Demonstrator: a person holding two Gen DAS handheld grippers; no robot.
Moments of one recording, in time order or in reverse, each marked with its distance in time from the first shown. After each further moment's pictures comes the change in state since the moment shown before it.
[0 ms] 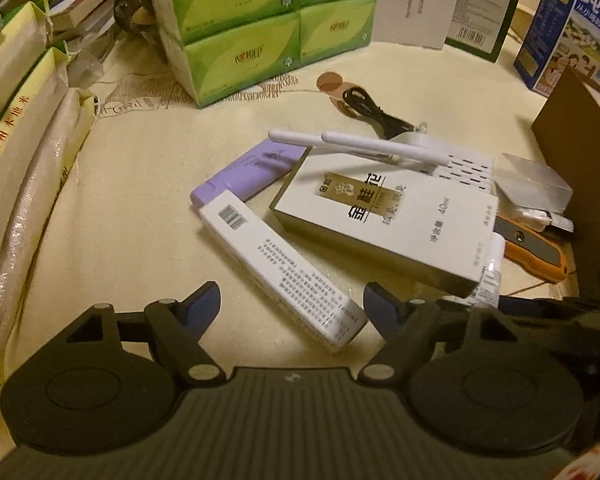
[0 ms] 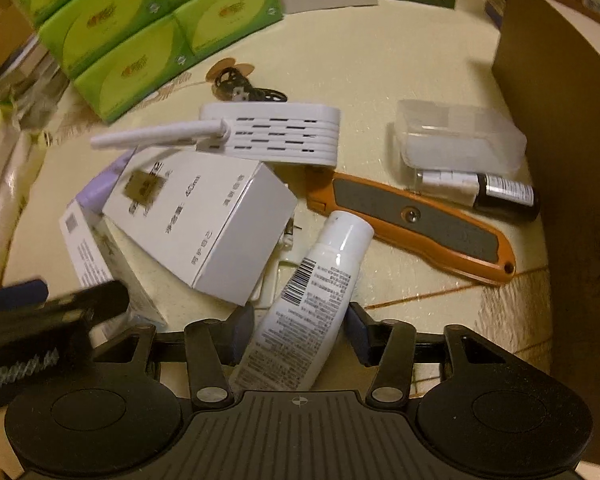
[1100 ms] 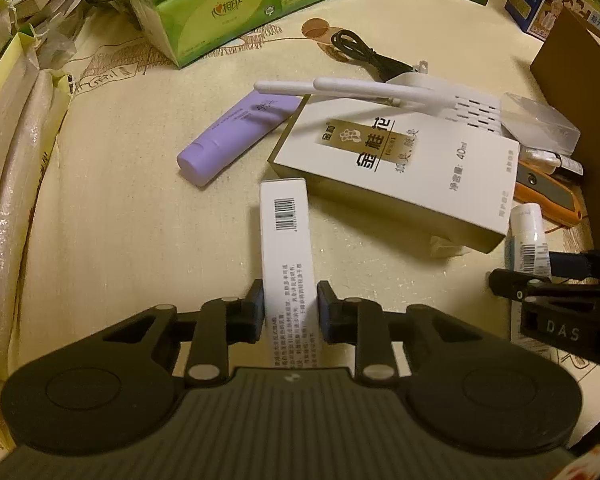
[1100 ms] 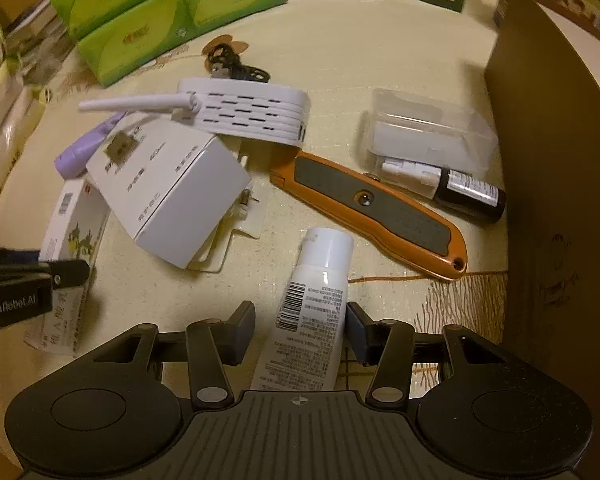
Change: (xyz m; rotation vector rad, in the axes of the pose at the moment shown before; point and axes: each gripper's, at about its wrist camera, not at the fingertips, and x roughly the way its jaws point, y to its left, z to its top) left arm 0.017 0.003 -0.009 0.094 0.133 -0.013; right arm -0.013 -0.021 -0.006 -0.112 0.047 -0.042
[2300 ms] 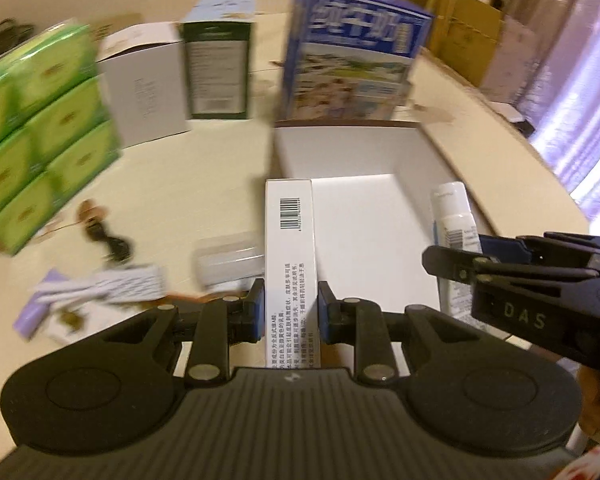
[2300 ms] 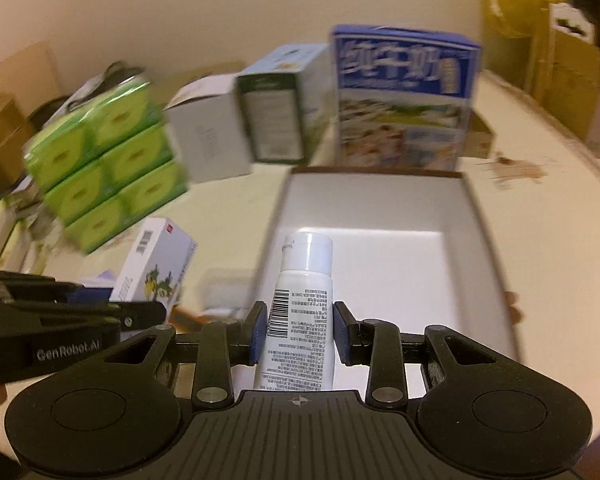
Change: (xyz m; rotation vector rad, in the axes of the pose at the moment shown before) left arm -0.158 -0.220 0.049 0.215 -0.252 -0.309; right arm -0.216 -0.168 -0.018 0.183 -0.375 -0.055
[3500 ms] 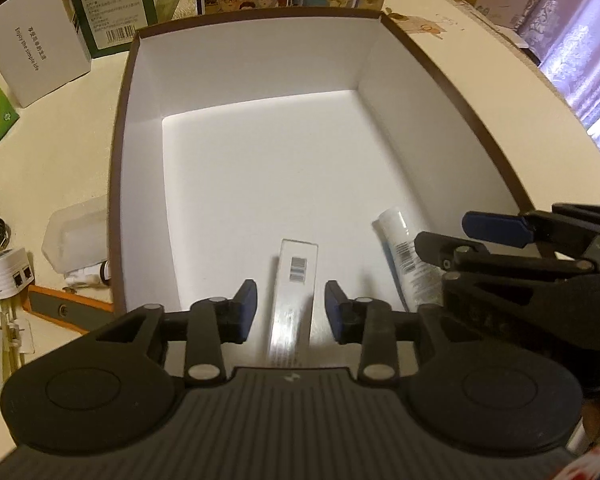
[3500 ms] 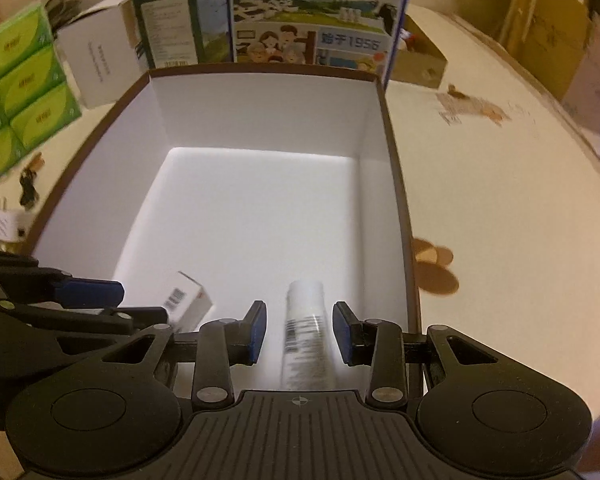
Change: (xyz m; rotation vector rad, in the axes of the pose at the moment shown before) left arm 0.139 -0.081 -0.009 0.044 0.207 0.004; right arm 0.080 -0.108 -0.040 -0.008 0.180 -0.112
